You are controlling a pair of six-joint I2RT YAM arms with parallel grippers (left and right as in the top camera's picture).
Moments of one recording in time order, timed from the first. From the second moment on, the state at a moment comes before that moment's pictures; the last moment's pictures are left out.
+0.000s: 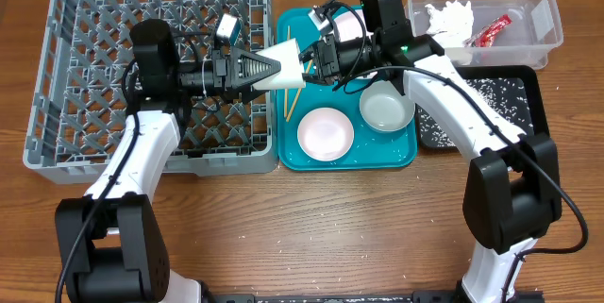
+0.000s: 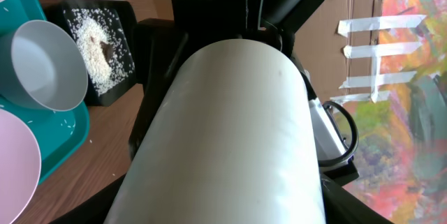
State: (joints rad) left arm 0.03 1.69 1.10 0.26 1.53 -1.04; right arm 0.38 1.99 1.62 -0.33 -1.23 0.59
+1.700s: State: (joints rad) left arm 0.03 1.69 1.75 -0.97 0.70 -0.53; right arm 0.24 1.78 1.62 -0.87 -0.59 0.30
